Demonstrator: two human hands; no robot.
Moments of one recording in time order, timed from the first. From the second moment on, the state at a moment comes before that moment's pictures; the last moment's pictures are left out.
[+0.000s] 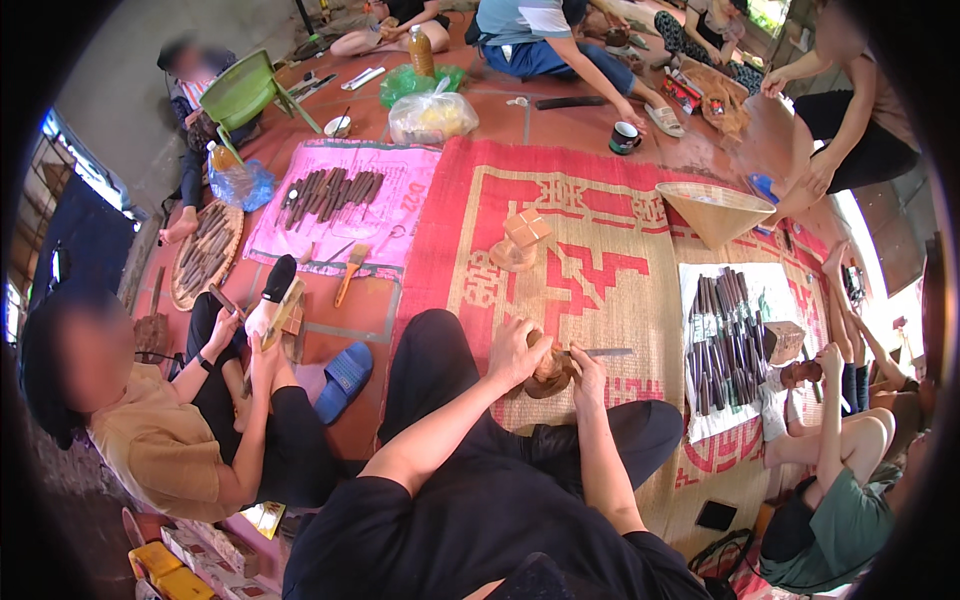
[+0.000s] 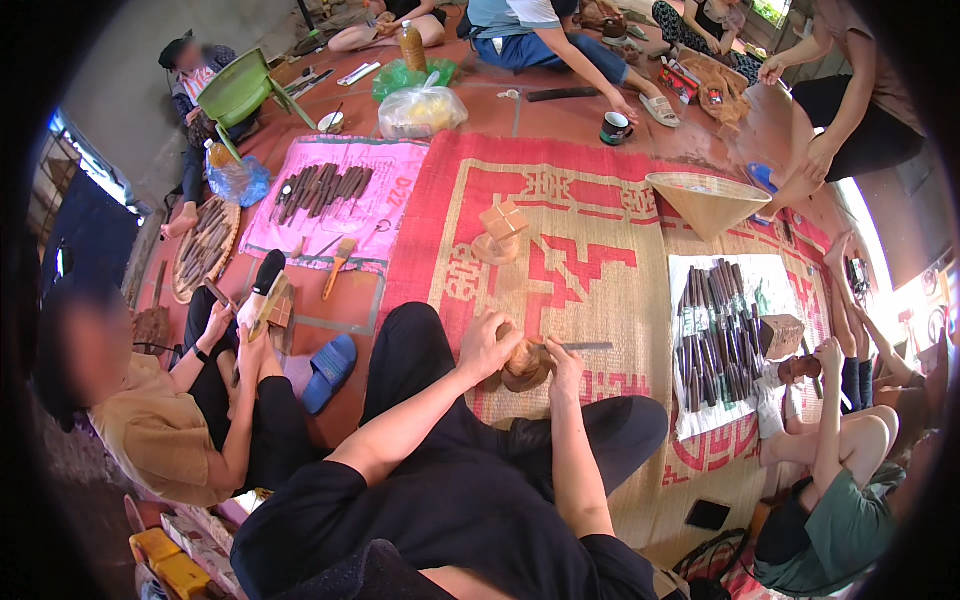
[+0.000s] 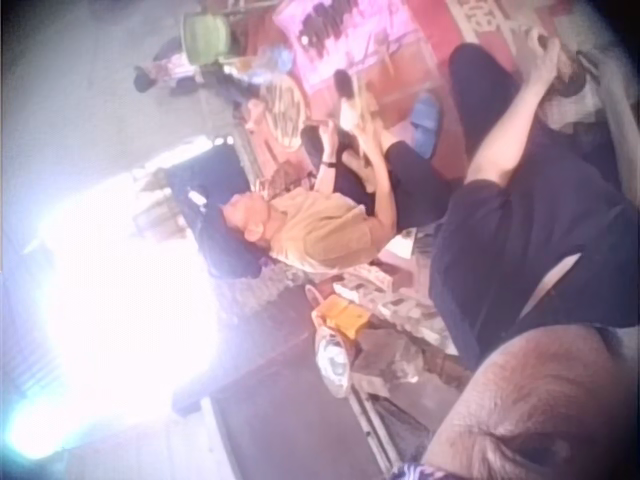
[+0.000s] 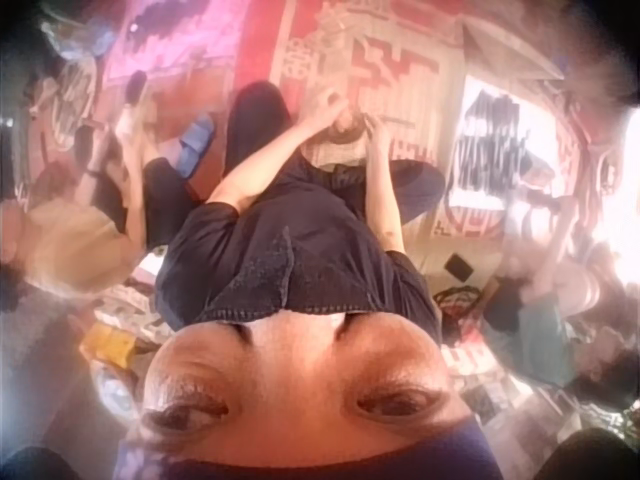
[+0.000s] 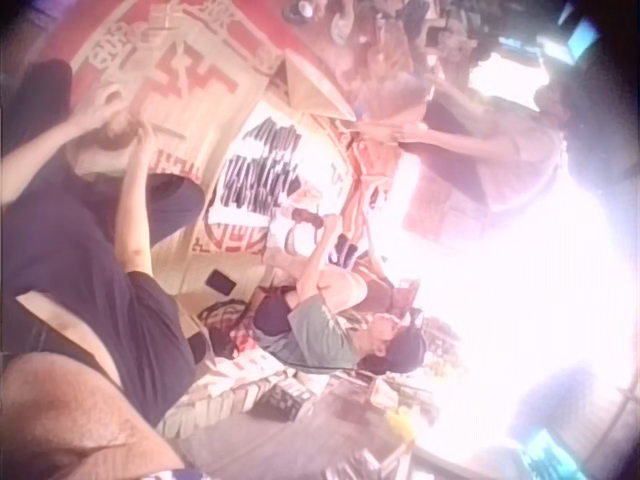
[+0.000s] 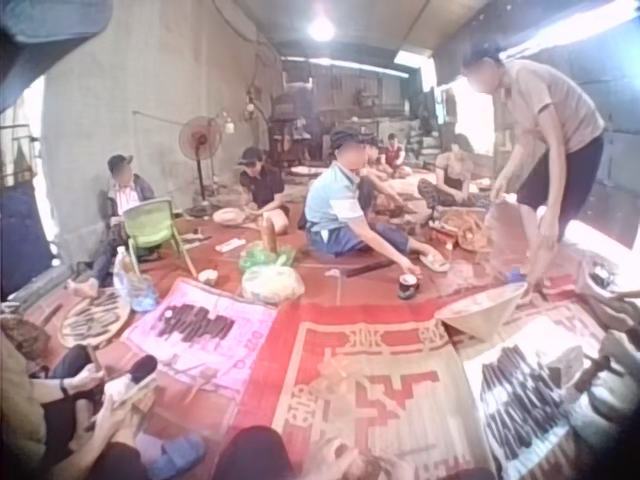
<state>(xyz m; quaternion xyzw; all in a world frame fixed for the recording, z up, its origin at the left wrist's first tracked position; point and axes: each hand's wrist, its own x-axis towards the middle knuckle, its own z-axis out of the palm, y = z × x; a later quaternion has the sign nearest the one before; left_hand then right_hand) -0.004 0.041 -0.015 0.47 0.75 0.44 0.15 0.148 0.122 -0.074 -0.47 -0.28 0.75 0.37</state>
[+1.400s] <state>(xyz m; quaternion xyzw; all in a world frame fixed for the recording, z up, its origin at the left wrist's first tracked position) -0.006 0.037 -0.006 0.45 0.75 0.46 0.15 0.158 0.107 -0.085 -0.50 -0.30 0.73 0.35</state>
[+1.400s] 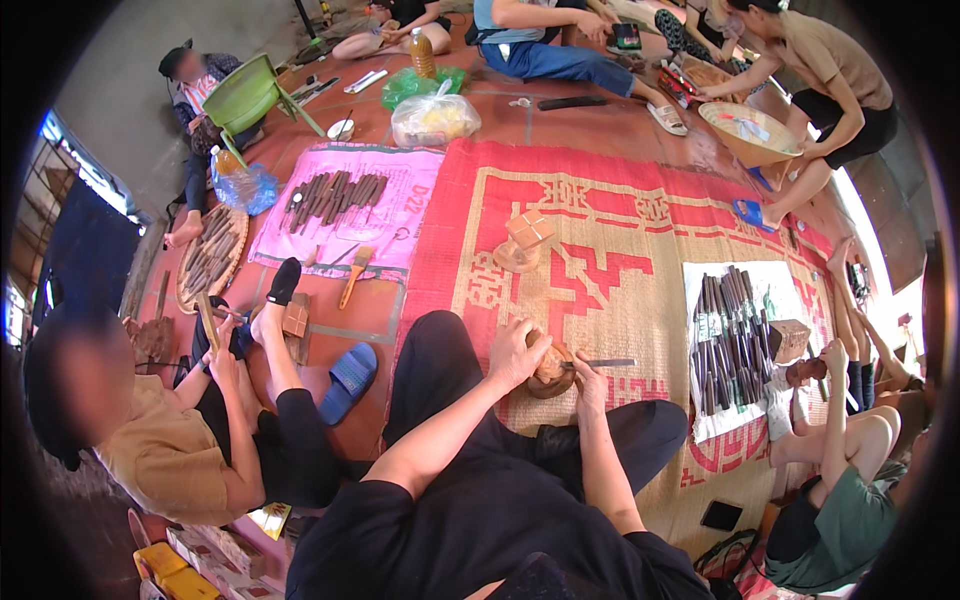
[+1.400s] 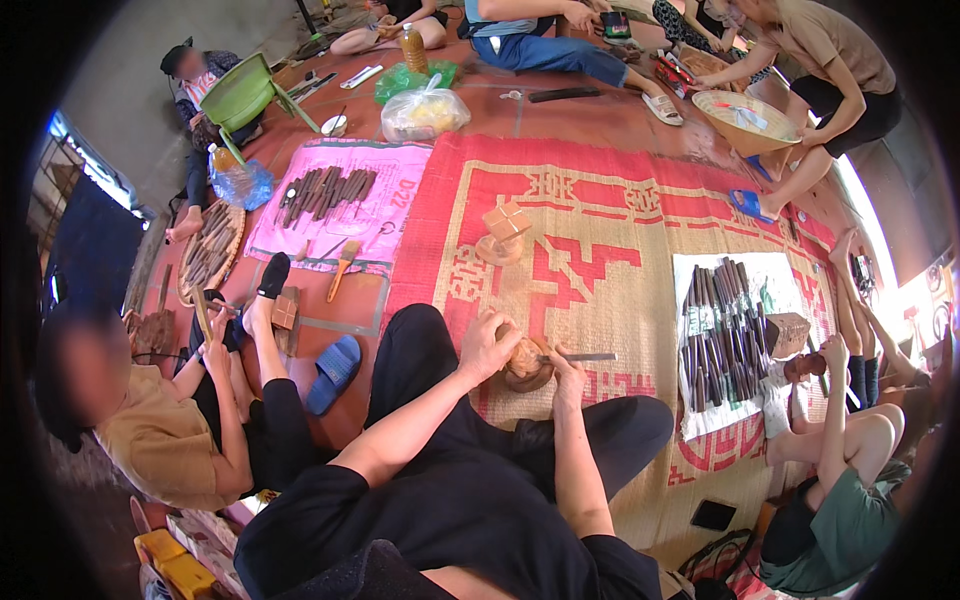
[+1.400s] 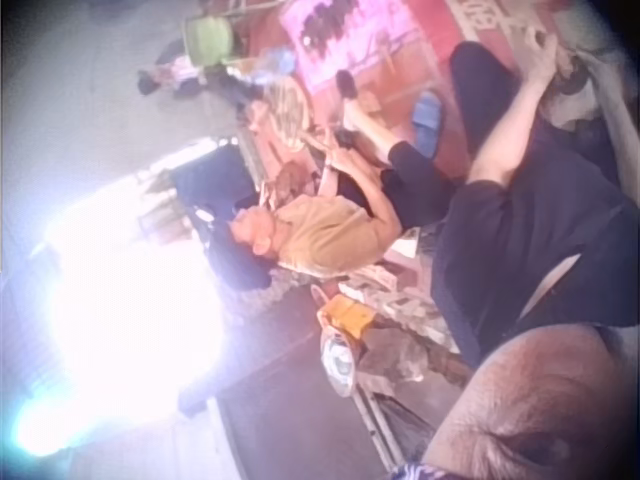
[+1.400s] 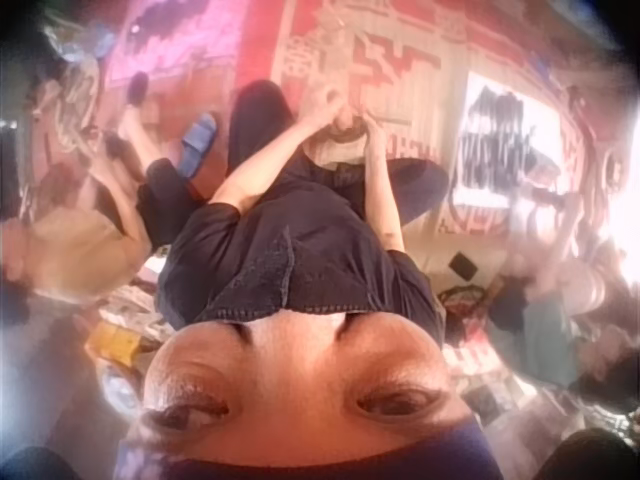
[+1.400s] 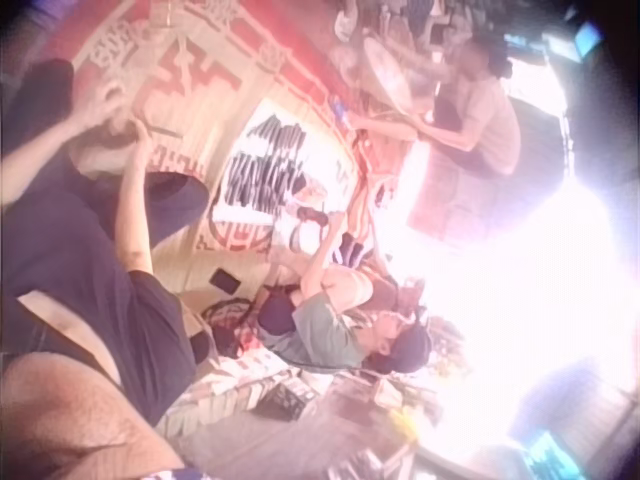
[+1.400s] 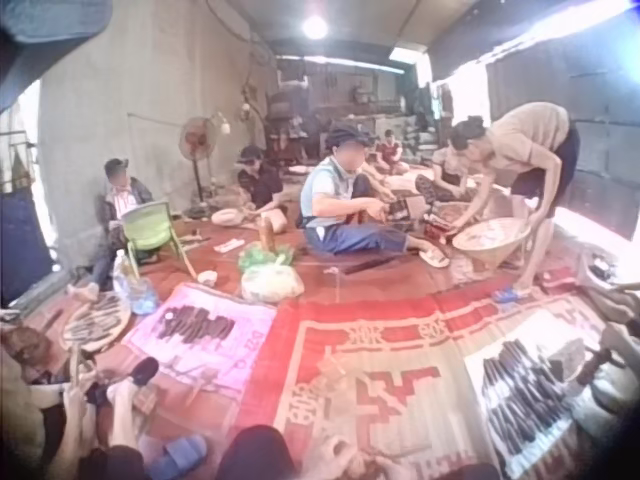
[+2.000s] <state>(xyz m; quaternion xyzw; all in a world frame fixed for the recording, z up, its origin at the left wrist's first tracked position) -0.008 0.040 -0.013 0.45 0.75 0.45 0.16 0.157 0.100 -0.099 -0.42 -0.31 0.76 0.40</state>
